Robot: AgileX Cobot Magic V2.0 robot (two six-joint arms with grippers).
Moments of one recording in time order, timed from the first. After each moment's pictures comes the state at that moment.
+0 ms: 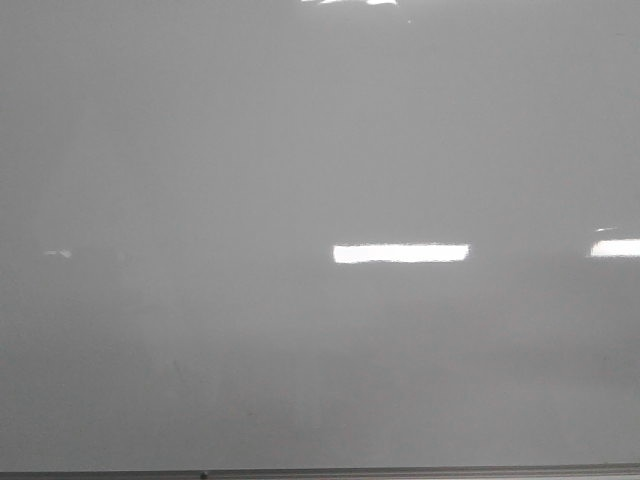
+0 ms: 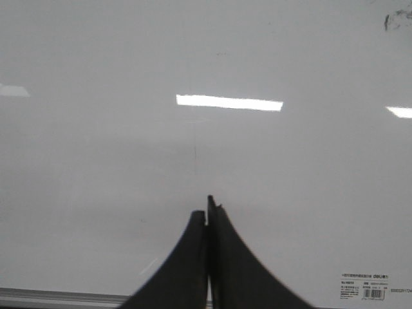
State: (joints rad) left arm 0.03 -0.01 0.01 -0.06 0.16 0.09; right arm -0.04 -0.02 0.03 0.11 0.26 -0.13
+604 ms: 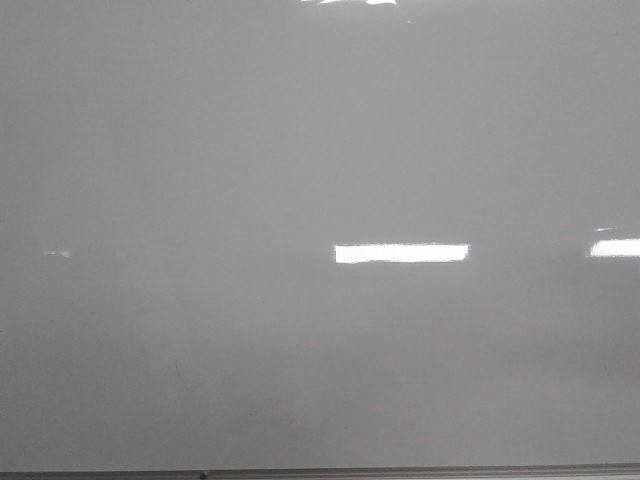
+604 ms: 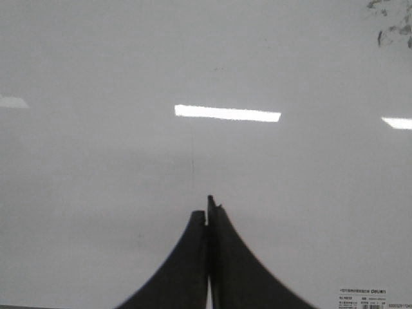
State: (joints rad) left arm 0.03 -0.01 0.01 -0.06 0.16 0.09; right arm -0.04 -0.02 0.03 0.11 0.22 -0.13
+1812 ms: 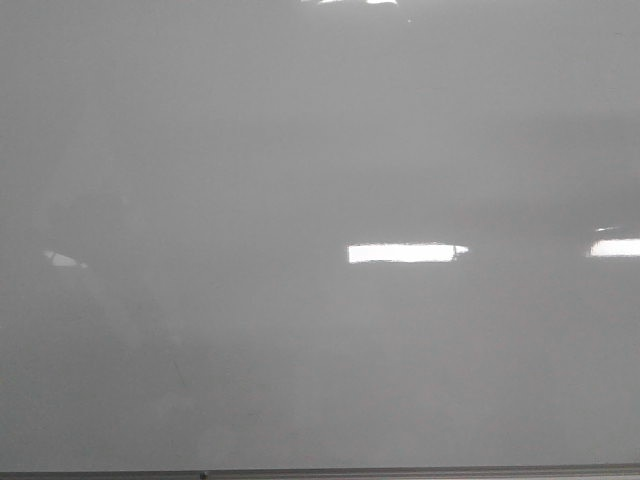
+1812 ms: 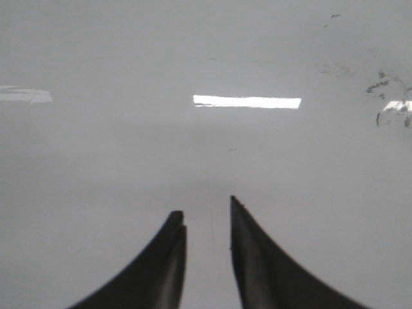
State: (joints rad) left arm 0.03 0.35 -0.33 -0.11 0.28 0.09; right arm -0.04 0.28 -0.42 0.17 0.44 -0.13
